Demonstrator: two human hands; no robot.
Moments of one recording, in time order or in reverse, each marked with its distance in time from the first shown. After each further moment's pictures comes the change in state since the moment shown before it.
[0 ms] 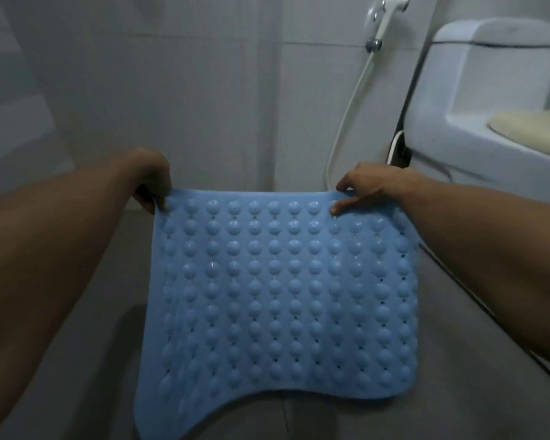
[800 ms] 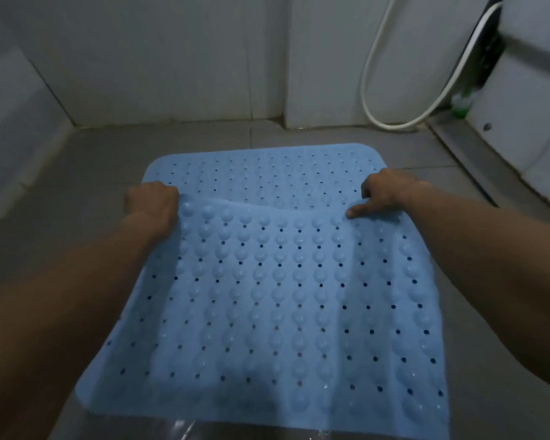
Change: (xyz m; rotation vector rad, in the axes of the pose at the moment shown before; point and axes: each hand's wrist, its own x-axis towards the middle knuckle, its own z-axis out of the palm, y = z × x) left_hand 0.108 0.027 0.233 0.639 0.383 -0.001; right_hand 0.107 0.041 0.236 0.070 -0.257 0.085
